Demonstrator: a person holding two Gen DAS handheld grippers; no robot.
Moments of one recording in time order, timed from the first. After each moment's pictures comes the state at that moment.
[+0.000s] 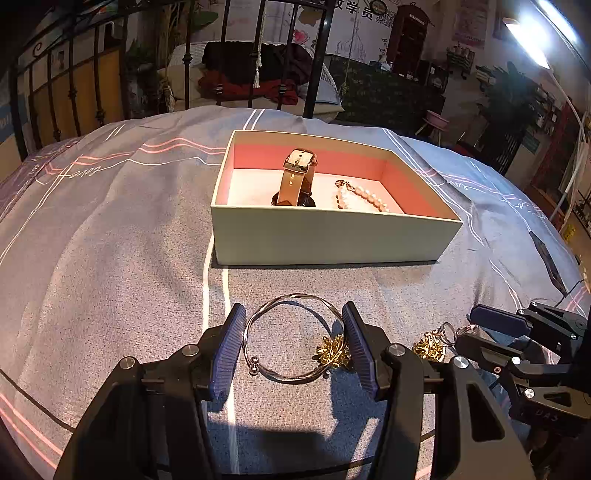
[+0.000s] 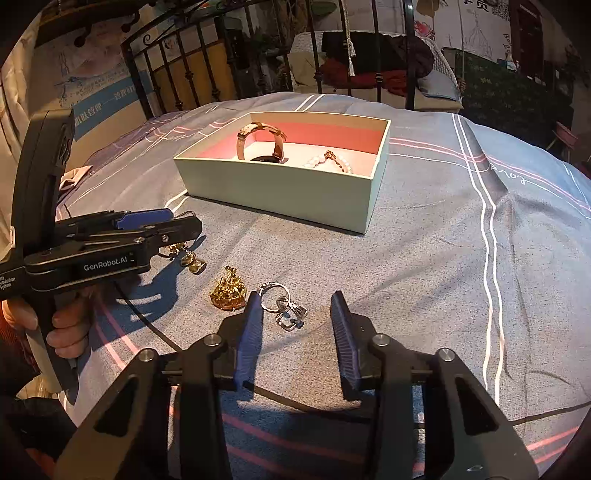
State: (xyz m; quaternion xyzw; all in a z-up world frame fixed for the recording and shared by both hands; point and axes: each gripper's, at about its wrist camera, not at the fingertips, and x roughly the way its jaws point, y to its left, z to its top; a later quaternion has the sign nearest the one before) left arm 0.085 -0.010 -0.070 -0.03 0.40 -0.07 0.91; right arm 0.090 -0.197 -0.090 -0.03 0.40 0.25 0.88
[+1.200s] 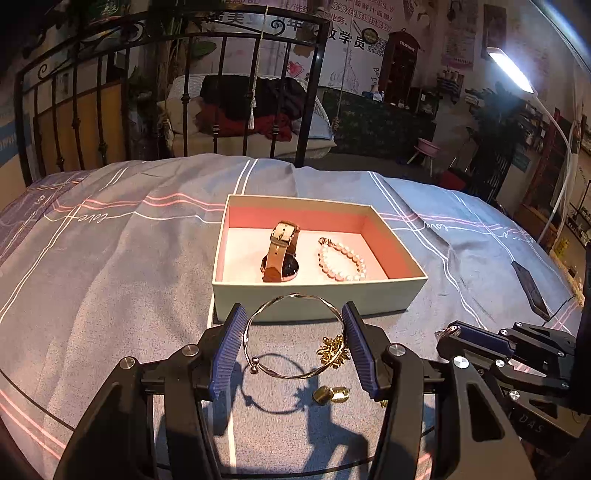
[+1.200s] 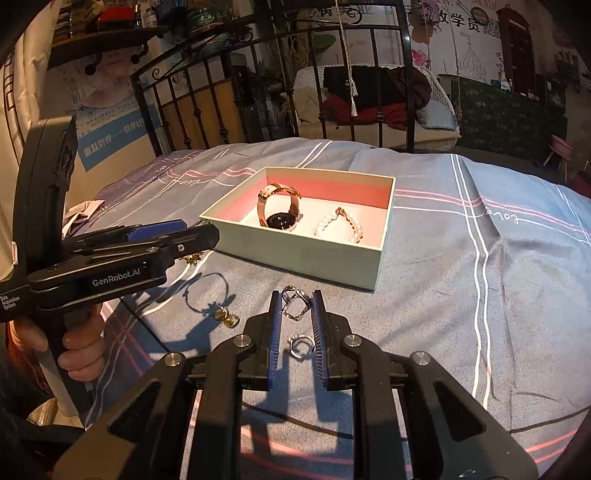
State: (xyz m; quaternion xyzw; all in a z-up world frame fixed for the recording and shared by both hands) left arm 0.084 -0.013 -0.018 -0.04 0.34 -0.08 0.94; right arm 0.085 -0.195 -0.047 0.00 0.33 0.25 0.91
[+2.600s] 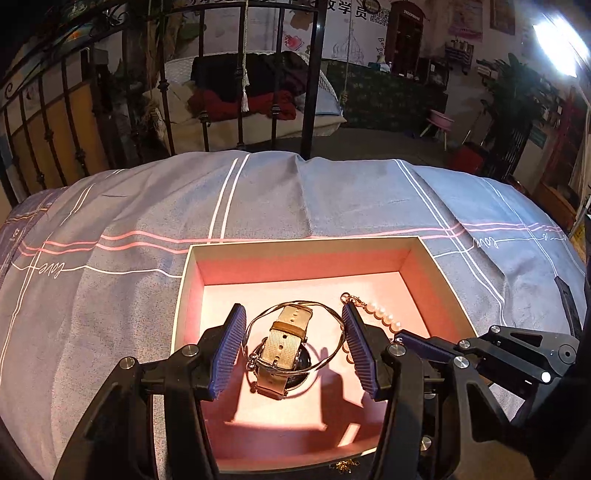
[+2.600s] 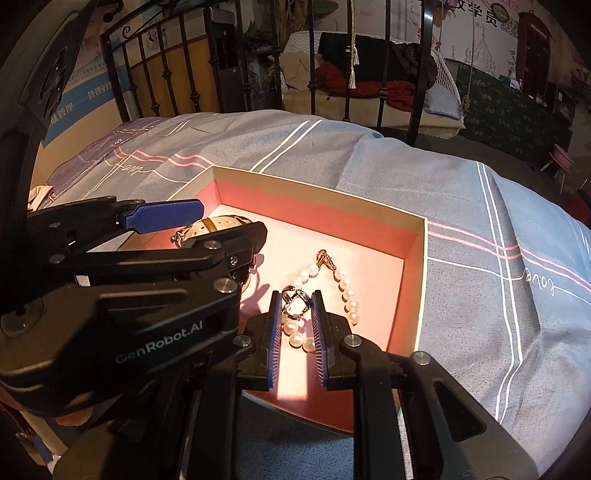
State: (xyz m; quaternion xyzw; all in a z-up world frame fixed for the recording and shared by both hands) left arm 0.207 -0.035 -0.036 0.00 0.39 -0.06 0.92; right arm 0.223 -0.140 -0.069 -0.06 0.40 0.22 0.89
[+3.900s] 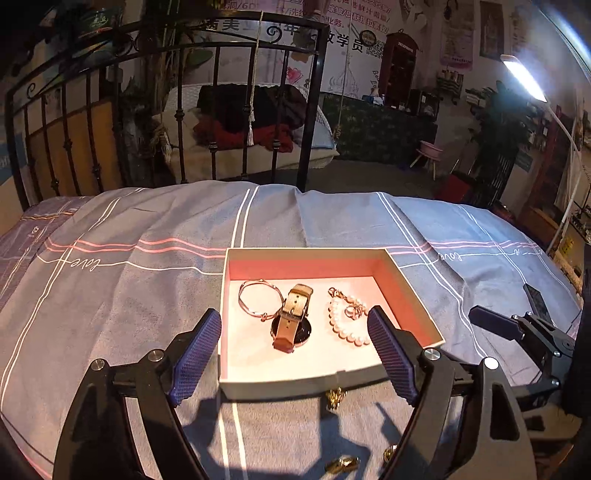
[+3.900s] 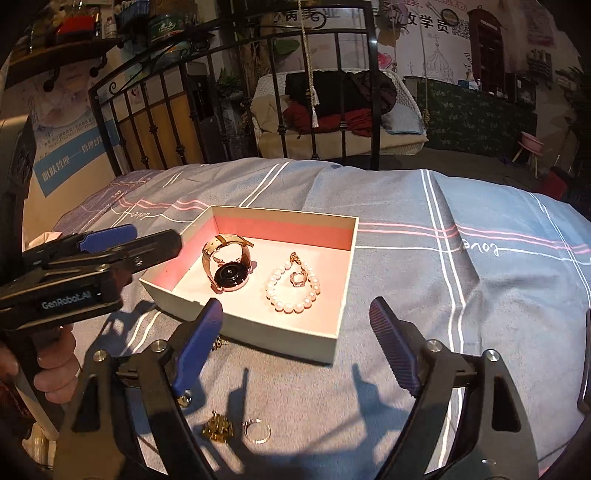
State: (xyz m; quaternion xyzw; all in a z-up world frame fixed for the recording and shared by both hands) left arm 0.120 -0.011 0.004 -0.02 0.33 -0.08 0.94; right arm 0.140 -0.196 -0.032 0.02 0.33 0.17 0.93
